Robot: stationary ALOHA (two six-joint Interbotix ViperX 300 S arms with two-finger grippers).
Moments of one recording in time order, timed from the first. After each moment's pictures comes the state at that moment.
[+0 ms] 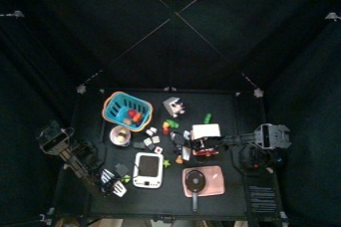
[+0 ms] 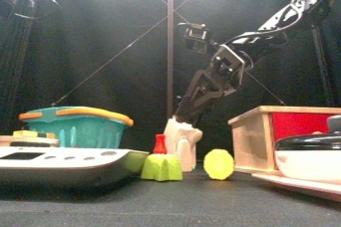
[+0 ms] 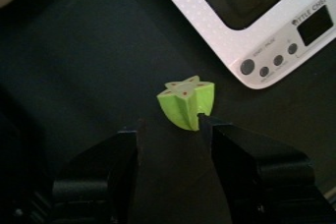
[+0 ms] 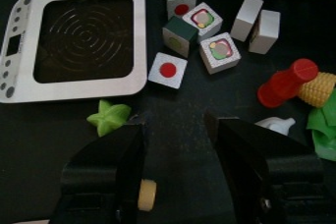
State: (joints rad) left arm -0.89 -0.09 0.74 0.47 1.03 -2.00; right arm -0.10 0.01 0.69 -0.72 -0.09 0.73
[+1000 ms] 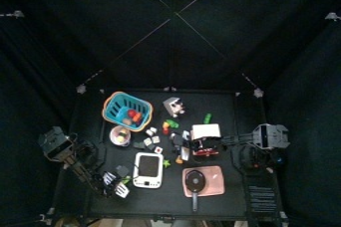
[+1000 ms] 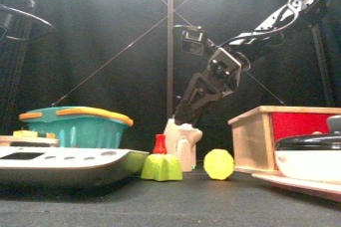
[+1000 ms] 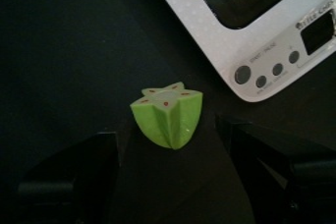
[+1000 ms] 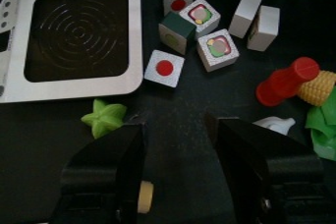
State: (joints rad) left arm -0.89 0.03 0.79 0.56 0.93 -2.15; right arm -0.09 0.03 0.67 -0.72 -0.06 0.73
